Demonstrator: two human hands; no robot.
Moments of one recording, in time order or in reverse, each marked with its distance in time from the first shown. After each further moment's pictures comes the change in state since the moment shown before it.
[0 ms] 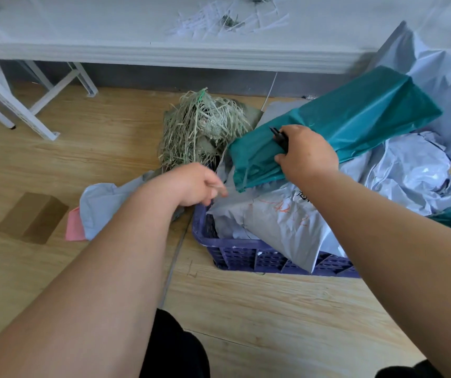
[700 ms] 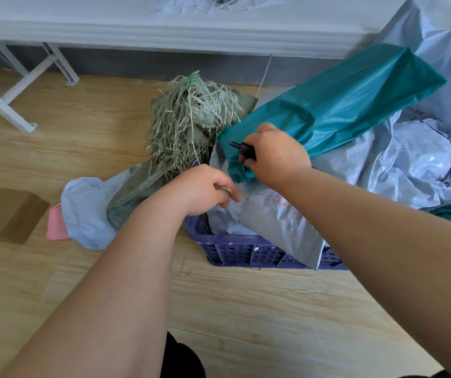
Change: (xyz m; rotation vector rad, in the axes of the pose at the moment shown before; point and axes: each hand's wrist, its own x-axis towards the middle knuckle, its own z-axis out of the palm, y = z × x) left_hand 0.002 0.005 0.029 -0.095 0.027 0.125; right_hand -0.006 -0.025 0.026 -0.091 -0.112 -0.259
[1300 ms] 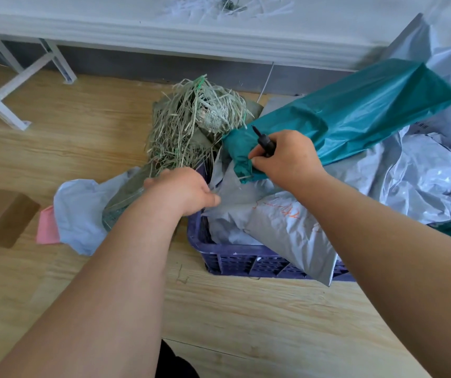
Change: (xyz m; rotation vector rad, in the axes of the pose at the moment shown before) left_hand -0.002 -0.014 -0.019 0.266 0.031 -0.345; right_hand 0.006 0.000 -0.002 0.356 0.073 0.240
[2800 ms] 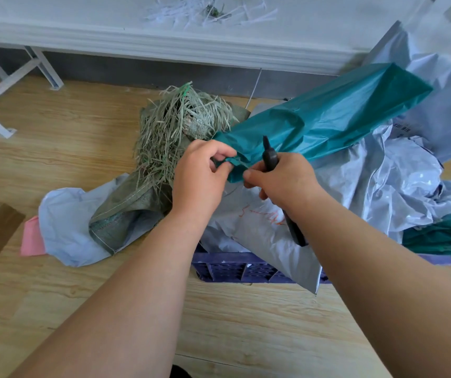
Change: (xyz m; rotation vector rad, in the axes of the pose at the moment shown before) left_hand 0.032 0.041 0.032 -0.636 0.754 0.422; right_hand -0.028 0.003 -0.011 0.353 -0.053 0.274
